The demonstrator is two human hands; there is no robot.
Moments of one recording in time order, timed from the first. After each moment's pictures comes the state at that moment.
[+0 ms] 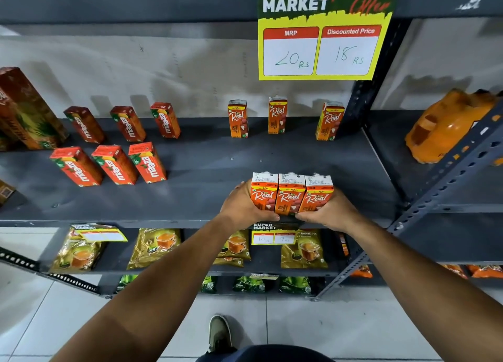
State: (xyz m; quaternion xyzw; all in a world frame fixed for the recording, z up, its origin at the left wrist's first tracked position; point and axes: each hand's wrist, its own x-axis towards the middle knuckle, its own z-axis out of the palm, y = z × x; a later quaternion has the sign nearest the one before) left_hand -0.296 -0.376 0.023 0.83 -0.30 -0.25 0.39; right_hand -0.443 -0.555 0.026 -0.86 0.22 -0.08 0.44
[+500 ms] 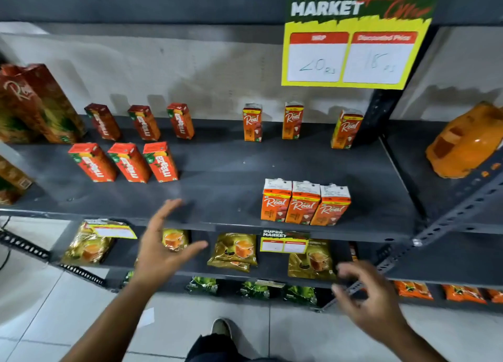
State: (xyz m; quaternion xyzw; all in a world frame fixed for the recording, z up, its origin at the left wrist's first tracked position) left_hand -0.286 -0.205 0.010 0.79 -0.30 -0.02 0.54; right_hand -0.561 -0.499 -0.030 -0.89 0.17 -0.22 0.37
